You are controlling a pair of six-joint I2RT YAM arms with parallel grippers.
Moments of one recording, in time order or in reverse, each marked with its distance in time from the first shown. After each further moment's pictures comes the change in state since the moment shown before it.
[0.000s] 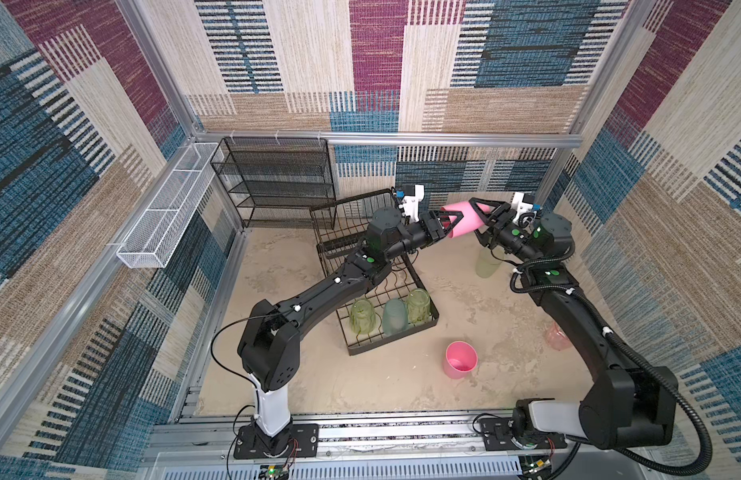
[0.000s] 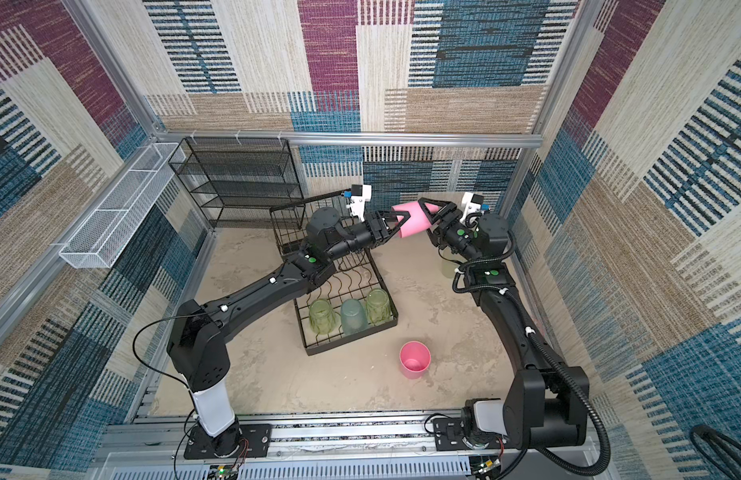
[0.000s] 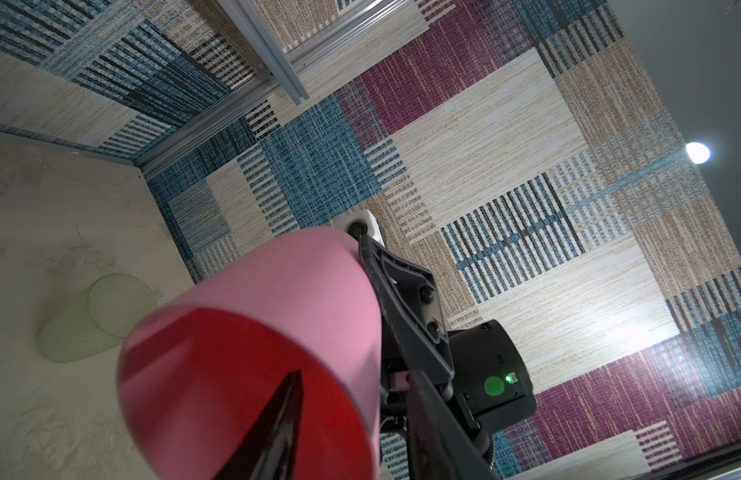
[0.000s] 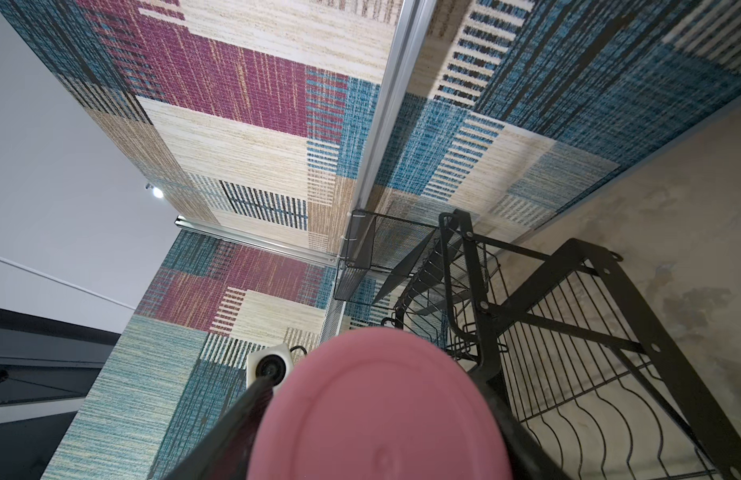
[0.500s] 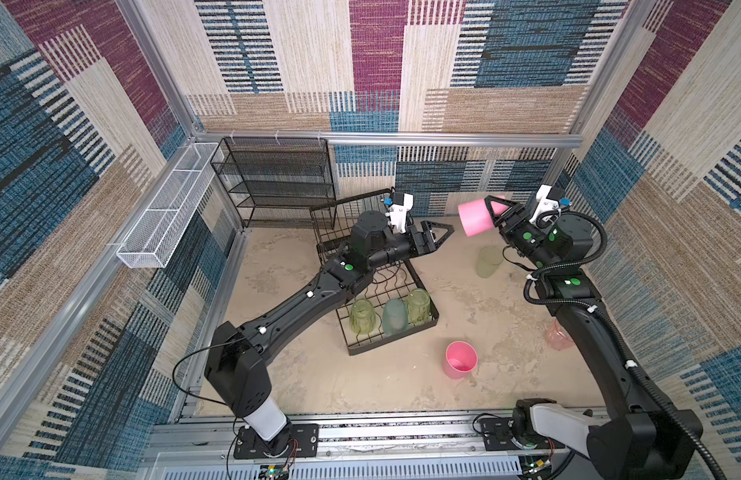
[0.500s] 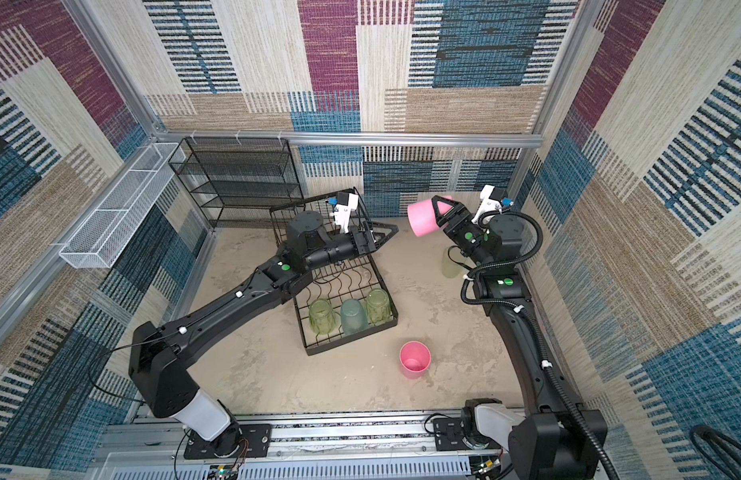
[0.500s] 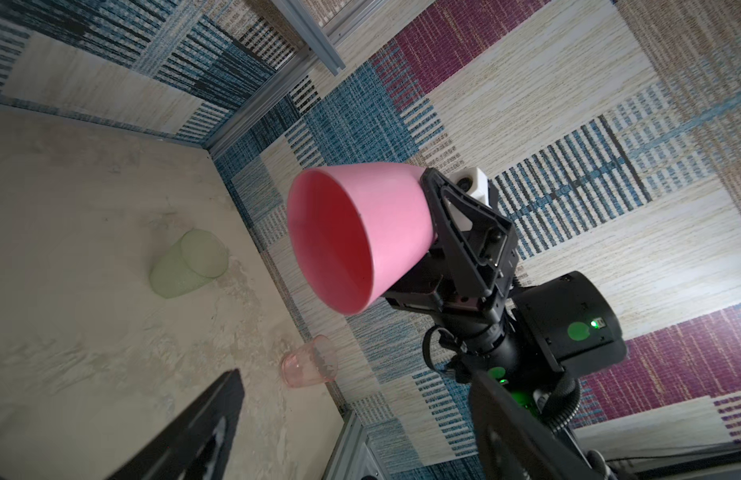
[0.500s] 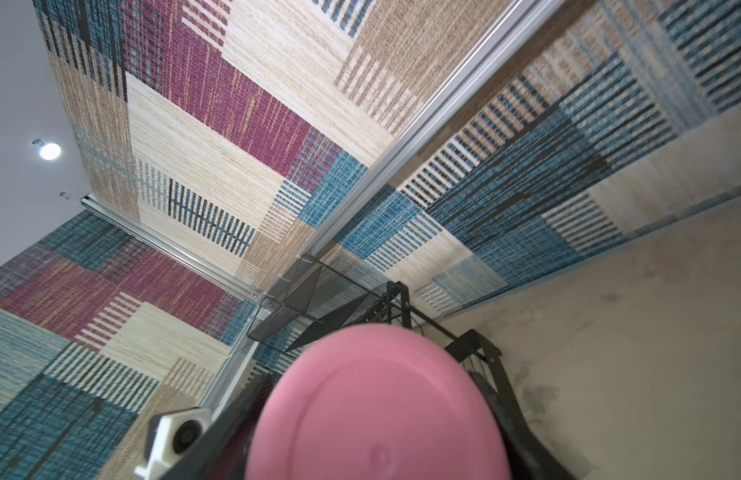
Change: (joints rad) left arm 0.020 -0.249 -0.145 -0.301 -0.024 0.219; right arm 0.005 -0.156 0.029 -0.224 0.258 -0.458
